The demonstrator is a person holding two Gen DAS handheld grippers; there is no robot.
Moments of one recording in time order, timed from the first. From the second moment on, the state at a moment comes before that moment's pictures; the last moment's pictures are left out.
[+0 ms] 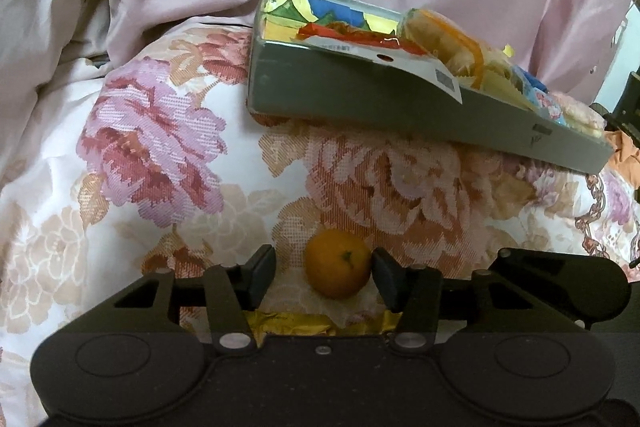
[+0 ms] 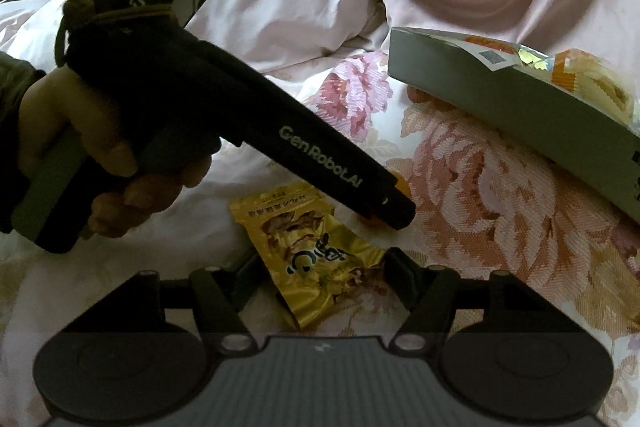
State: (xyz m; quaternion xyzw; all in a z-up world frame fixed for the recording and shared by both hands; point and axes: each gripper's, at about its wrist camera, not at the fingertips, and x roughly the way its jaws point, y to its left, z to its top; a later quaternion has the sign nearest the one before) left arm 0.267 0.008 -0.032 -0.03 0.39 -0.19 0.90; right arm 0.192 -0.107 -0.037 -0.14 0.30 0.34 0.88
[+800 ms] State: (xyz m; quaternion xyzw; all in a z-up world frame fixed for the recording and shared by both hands) left arm 0.236 0.025 -0.025 -0.04 0.42 -0.12 0.90; right arm 0.146 -0.137 -0.021 -0.18 0.36 0.23 0.89
